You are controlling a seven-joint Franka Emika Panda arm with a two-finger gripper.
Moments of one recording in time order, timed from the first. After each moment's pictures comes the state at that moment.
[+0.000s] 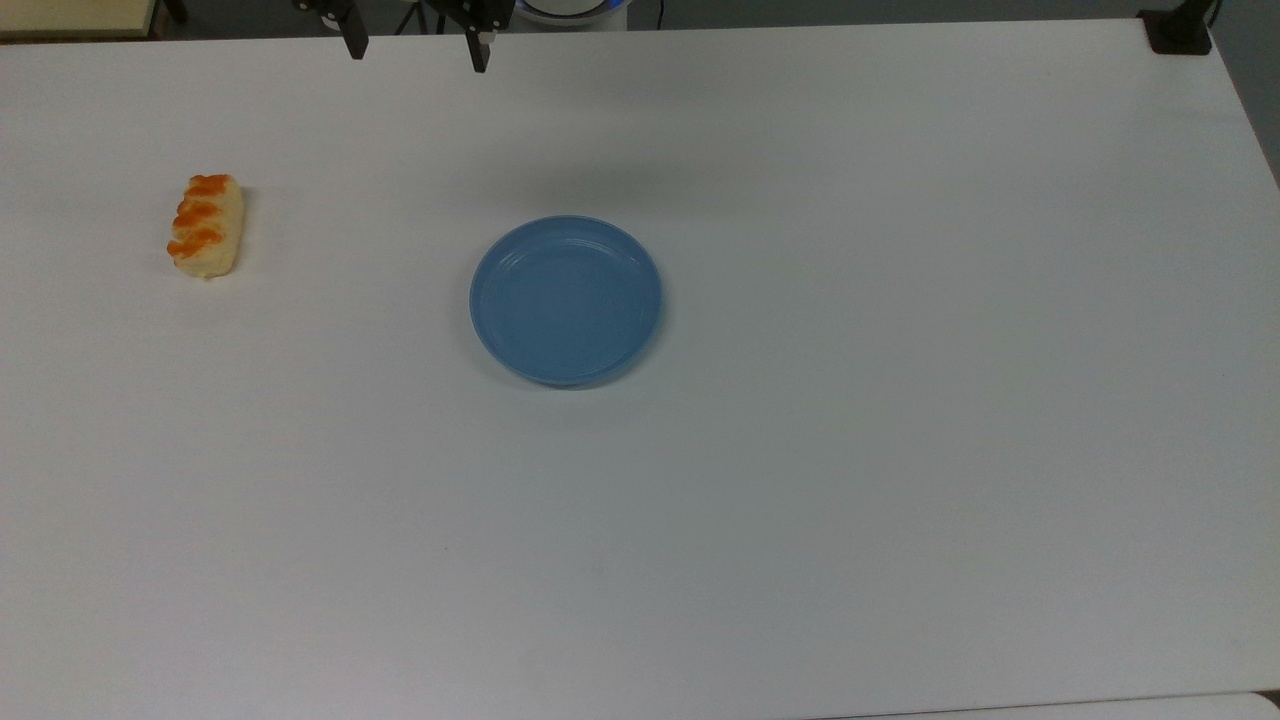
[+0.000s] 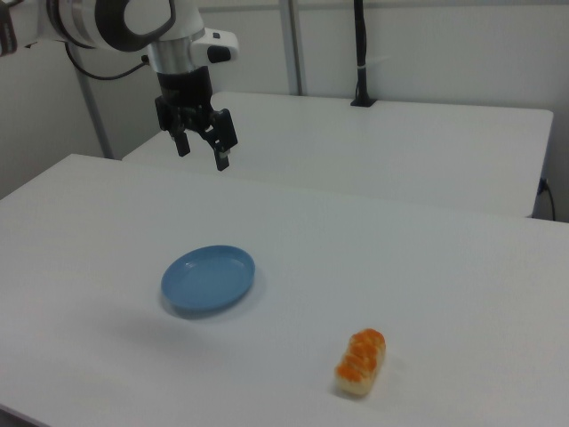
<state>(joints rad) -0.05 0.04 -0.05 -1.55 0.04 1.64 0.03</state>
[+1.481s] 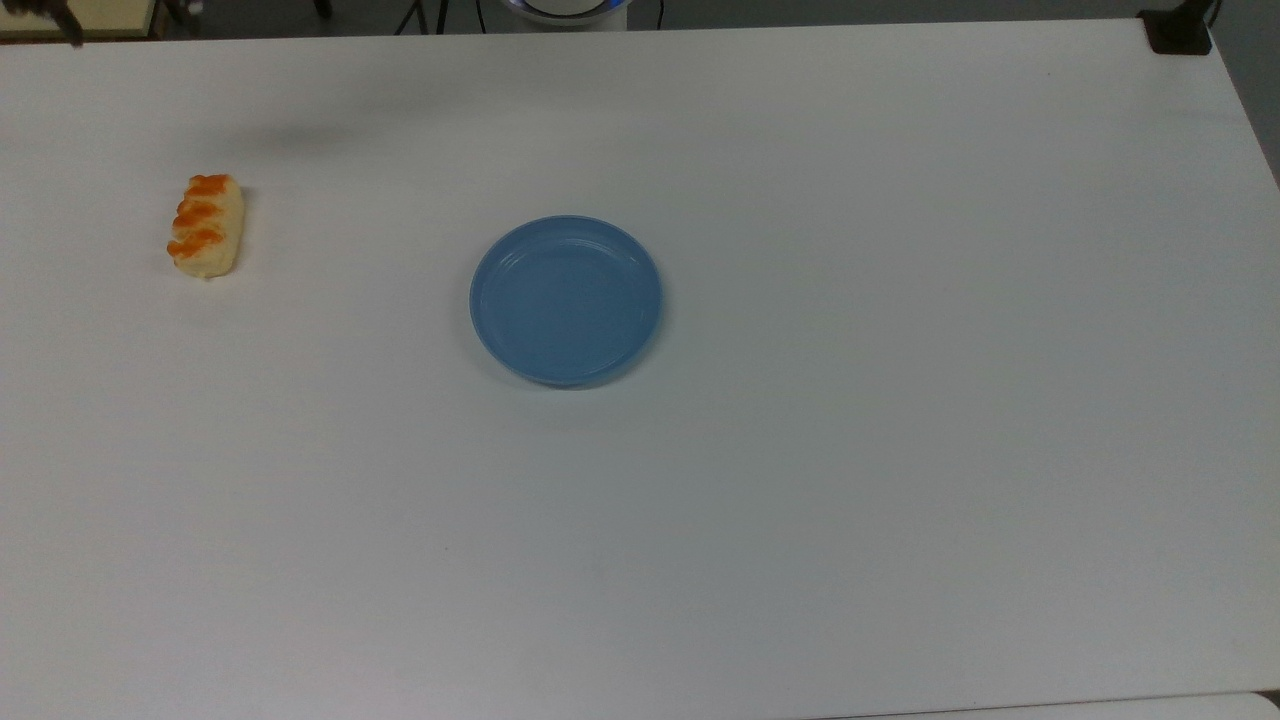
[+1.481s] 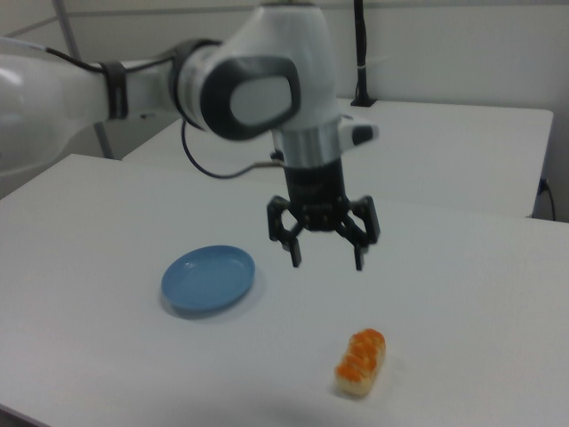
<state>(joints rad) -0.21 0.10 -0.32 -1.67 -0.10 1.76 -0.73</state>
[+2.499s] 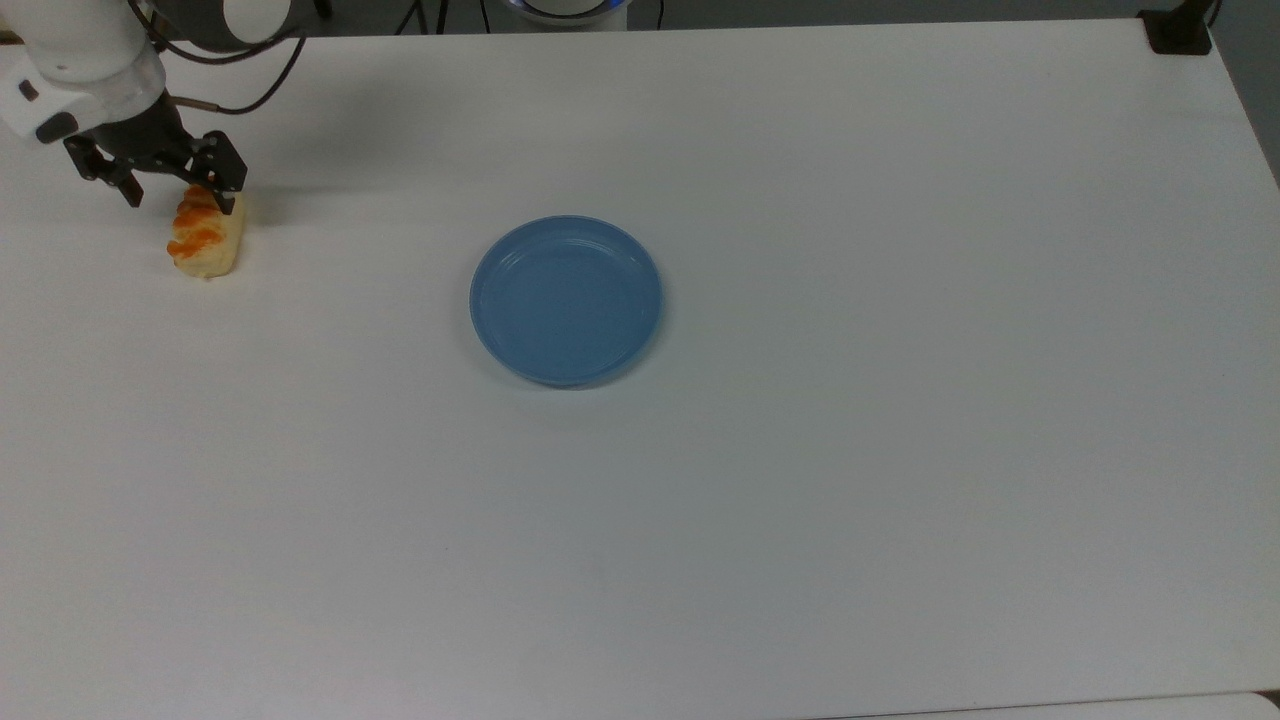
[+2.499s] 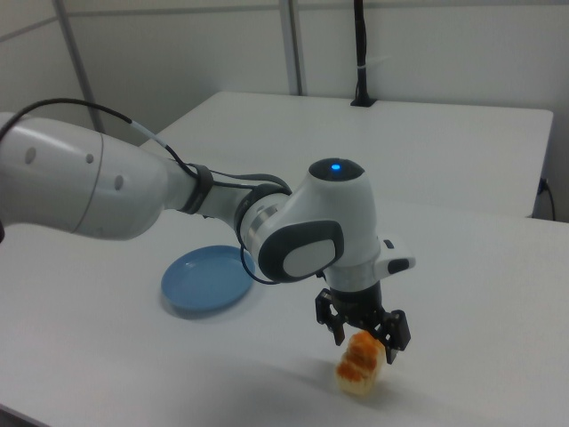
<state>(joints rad) -0.25 0.32 -0.34 -1.90 0.09 2.28 -0.60</state>
